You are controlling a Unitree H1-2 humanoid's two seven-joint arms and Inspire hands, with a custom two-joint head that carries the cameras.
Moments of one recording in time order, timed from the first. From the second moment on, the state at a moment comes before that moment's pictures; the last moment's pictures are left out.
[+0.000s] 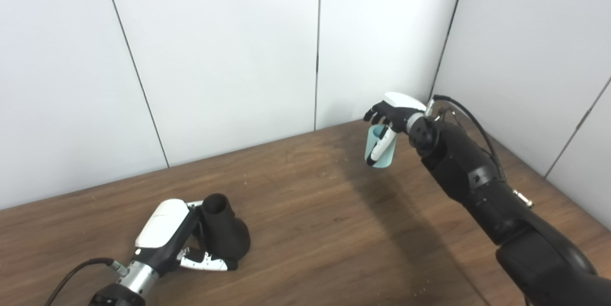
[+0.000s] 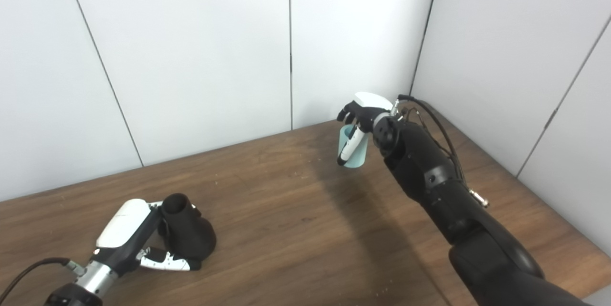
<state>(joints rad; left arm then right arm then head) -0.56 0.32 -0.58 0.49 0.61 -0.34 0.13 -0.71 -0.61 0.17 0.44 -0.70 0.39 0.35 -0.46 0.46</state>
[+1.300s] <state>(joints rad) -0.57 0.33 -0.59 0.48 0.59 -0.34 0.11 -0.68 -0.62 0.20 0.44 -0.68 0.41 0.33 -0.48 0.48</state>
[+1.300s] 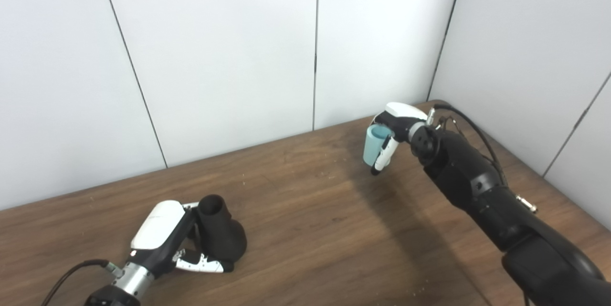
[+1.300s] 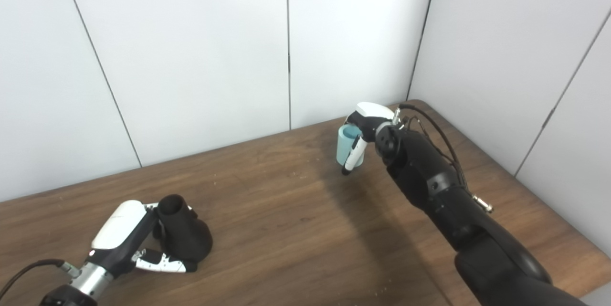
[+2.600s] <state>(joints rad) -0.57 0.33 -0.60 0.45 0.59 -0.30 0.09 -0.70 -0.51 0.19 -0.01 -0.55 0.45 0.38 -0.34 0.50</state>
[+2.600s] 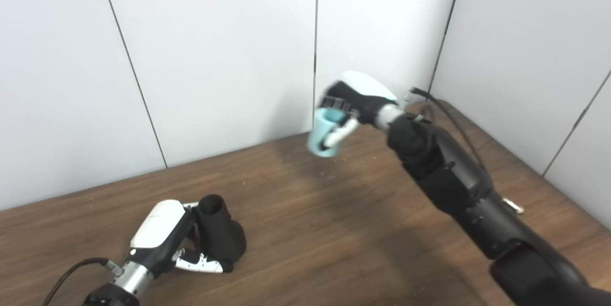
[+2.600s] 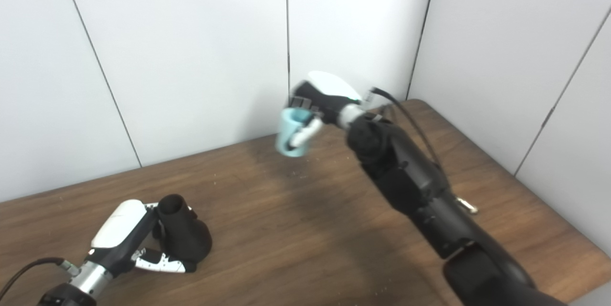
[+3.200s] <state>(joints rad) -0.57 0.30 -0.62 0.36 0.62 -0.13 0.02 -0.81 -0.44 0.24 -0.25 -0.58 0.47 0.70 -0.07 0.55</state>
